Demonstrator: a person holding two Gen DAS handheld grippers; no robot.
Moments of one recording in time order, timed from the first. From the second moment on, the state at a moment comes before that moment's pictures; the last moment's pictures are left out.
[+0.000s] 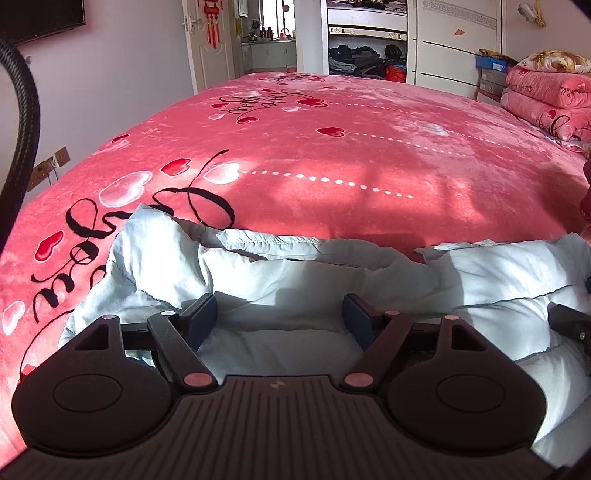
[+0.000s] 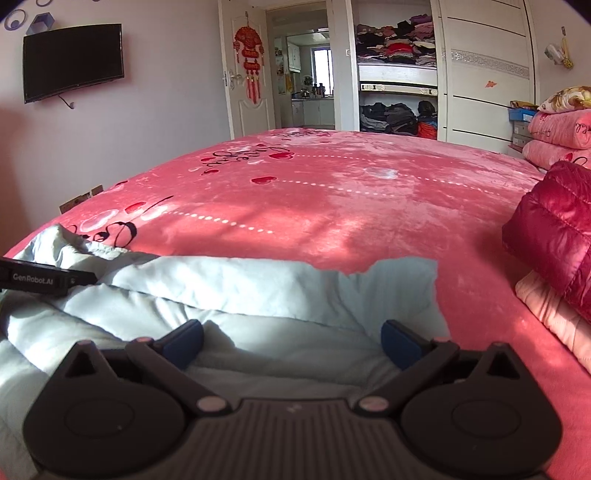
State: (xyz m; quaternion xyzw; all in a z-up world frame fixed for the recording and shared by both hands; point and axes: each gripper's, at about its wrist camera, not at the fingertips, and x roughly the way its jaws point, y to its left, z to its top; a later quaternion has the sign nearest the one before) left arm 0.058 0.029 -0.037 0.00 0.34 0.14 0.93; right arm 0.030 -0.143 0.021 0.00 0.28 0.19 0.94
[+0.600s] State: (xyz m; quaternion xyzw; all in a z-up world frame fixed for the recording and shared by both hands) left arm 0.073 0.024 -0.057 0.00 0.34 0.15 0.93; right arm 0.048 -0.144 -0.007 0.00 0.31 0.17 0.94
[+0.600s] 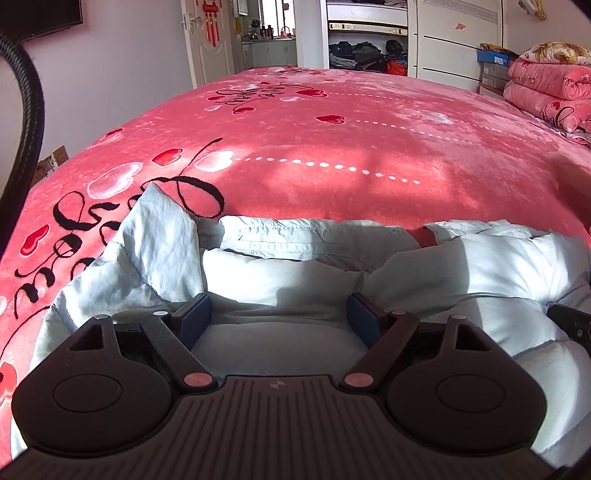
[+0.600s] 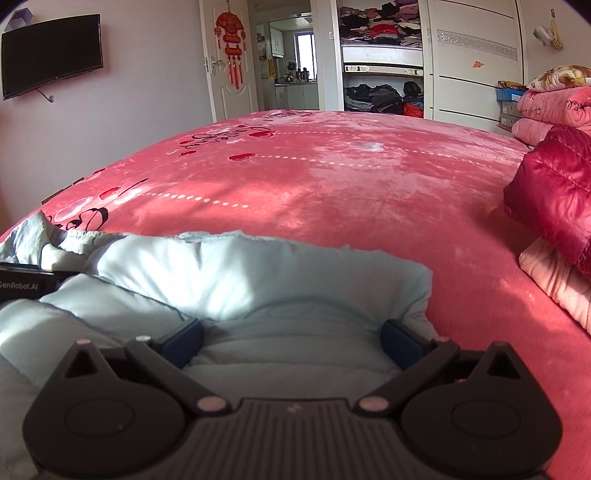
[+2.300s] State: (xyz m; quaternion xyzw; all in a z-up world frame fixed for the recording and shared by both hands) left arm 0.034 0.096 -0.038 -0.02 0.30 0.22 0.93; right arm 0.055 -0.151 0.009 -0.03 0.28 0.15 0.95
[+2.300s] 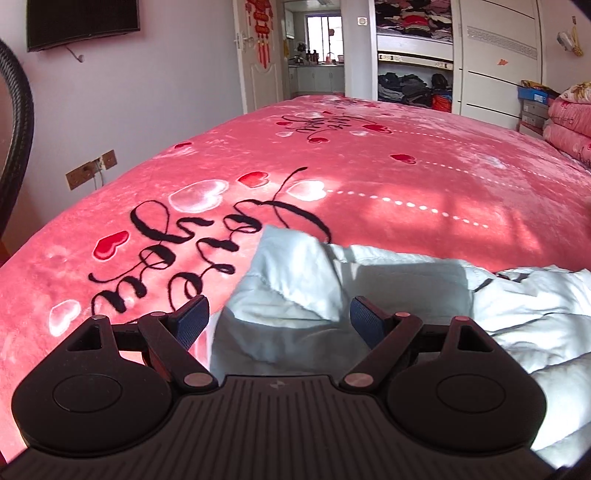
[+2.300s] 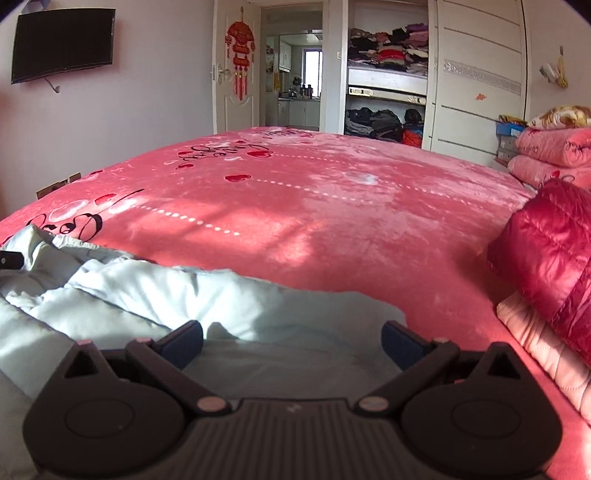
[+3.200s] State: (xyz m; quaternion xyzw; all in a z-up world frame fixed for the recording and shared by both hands) left arm 0.035 0.104 -0.055 -0.05 0.29 0.23 0.93; right arm 0.066 -0.186 -0.014 0.08 0.33 0.12 0.93
